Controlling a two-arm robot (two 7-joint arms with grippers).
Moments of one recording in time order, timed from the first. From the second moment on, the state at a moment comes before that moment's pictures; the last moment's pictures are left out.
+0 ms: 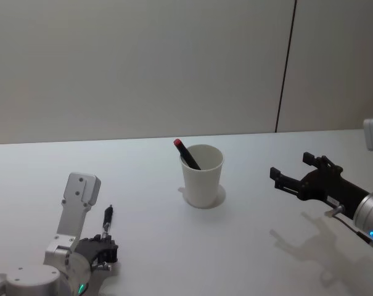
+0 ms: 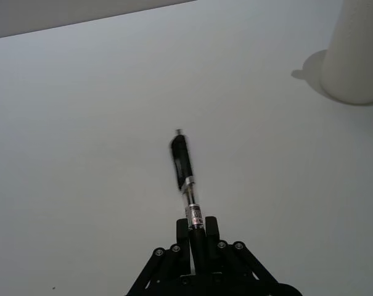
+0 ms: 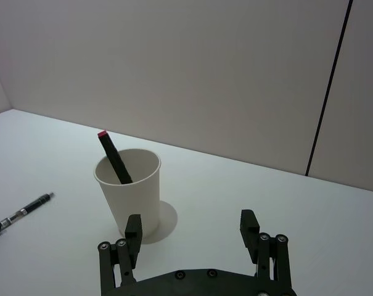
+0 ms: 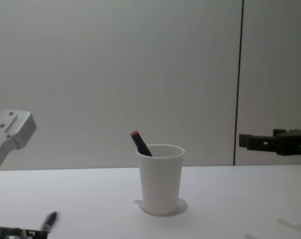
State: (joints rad) left arm -0.13 0.35 0.29 -1.64 -0.46 0.65 0.24; right arm 0.21 0.28 -0.15 -1.56 0.28 0.27 0.45
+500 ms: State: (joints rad) left arm -0.13 0.34 0.28 -1.63 -0.44 0.65 0.23; right arm 0.21 0.28 -0.15 -1.56 0.28 0.27 0.45
